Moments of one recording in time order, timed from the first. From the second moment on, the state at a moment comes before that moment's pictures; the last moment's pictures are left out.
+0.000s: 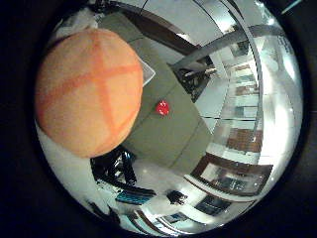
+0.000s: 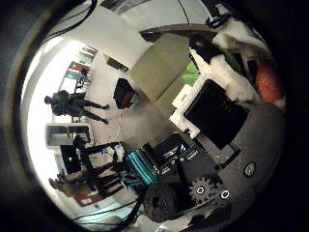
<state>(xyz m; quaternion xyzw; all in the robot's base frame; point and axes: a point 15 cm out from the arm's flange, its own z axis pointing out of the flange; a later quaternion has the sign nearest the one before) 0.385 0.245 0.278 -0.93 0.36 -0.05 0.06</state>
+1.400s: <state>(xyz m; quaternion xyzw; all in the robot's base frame) 0.400 0.285 0.273 -0.94 0.33 -0.05 0.07</state>
